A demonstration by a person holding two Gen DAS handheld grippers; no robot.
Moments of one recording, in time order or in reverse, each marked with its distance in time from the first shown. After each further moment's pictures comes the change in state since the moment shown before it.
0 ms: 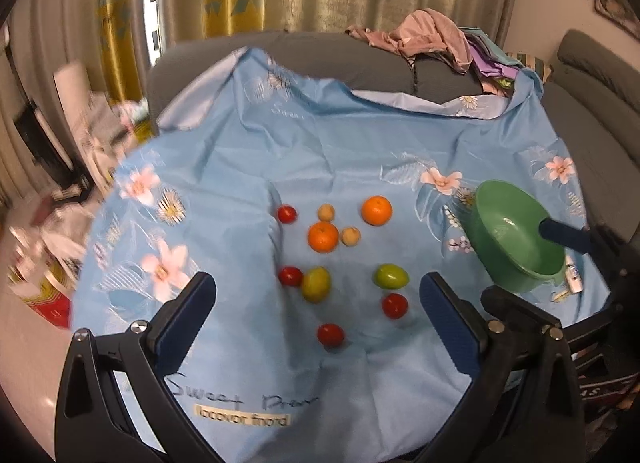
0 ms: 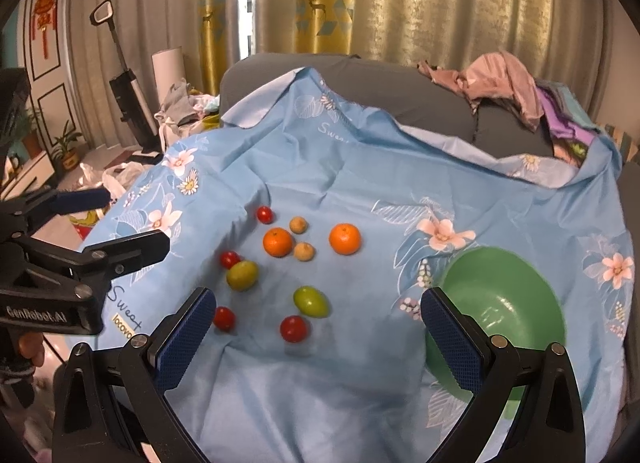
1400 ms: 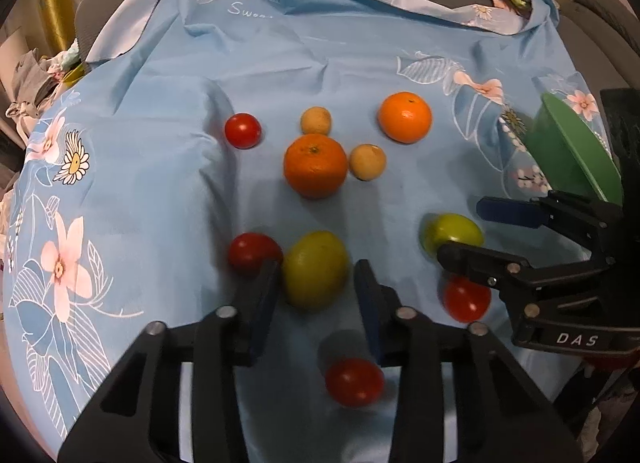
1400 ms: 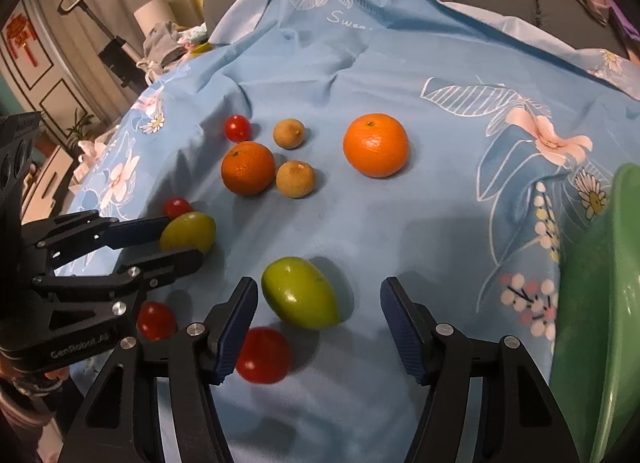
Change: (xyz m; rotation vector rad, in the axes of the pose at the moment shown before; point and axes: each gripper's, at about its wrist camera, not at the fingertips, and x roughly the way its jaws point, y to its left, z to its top) left arm 0.160 0.010 -0.021 0.094 0.246 -0.059; right arm 0.160 -0.033 -0.023 0.087 0.288 0.194
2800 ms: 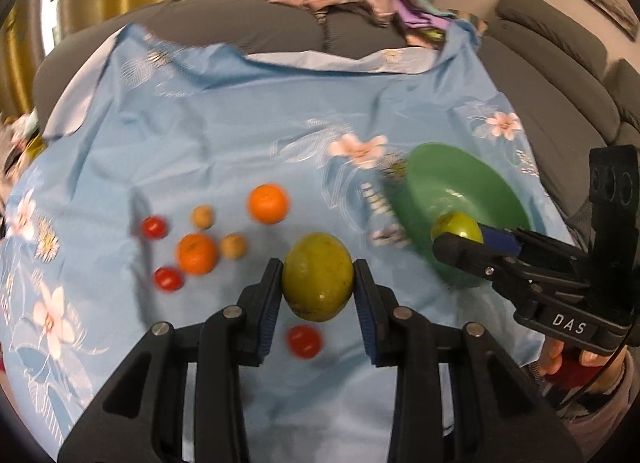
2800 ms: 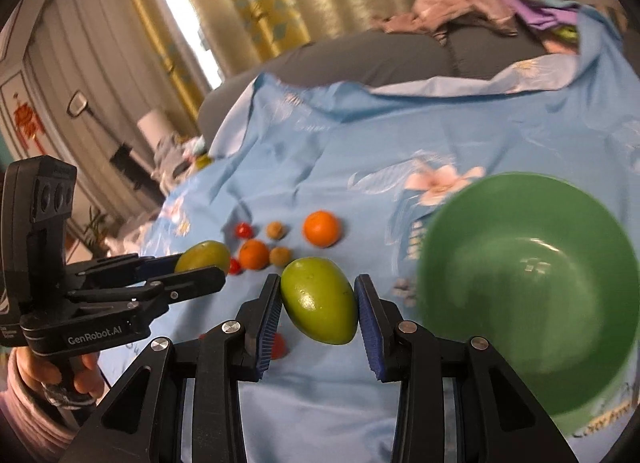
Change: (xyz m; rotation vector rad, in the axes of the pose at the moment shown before) left arm -0.078 -0.088 0.032 0.109 -0.155 -0.192; right arm -0.127 -0.045 -0.032 0.195 -0.334 0.040
